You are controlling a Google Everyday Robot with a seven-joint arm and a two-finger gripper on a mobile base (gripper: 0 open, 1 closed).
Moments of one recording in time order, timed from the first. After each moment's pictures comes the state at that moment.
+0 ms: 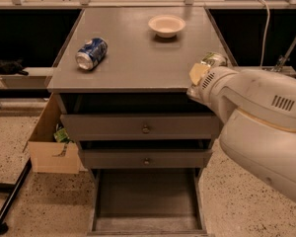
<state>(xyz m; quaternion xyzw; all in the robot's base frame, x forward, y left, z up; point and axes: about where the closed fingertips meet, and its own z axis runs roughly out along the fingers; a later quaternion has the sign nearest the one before) 0.549 -0.149 0.912 -0.81 0.22 -0.52 0.14</state>
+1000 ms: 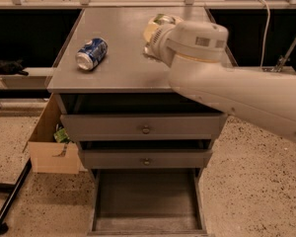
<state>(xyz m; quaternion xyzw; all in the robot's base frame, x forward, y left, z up) 0.683 -0.041 0.947 -0.79 0.15 -0.55 0.22</state>
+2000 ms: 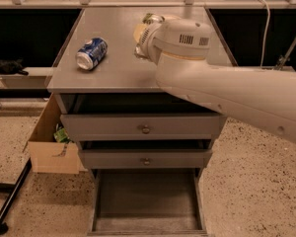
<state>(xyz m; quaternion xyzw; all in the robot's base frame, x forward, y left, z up) 0.688 -0.015 0.947 -0.80 0.13 -0.55 0.21</state>
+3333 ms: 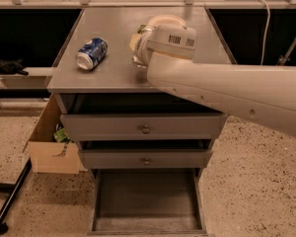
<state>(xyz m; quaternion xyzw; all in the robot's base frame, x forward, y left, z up) 0.717 0.004 0.905 -0.82 0.10 -0.52 0.19</state>
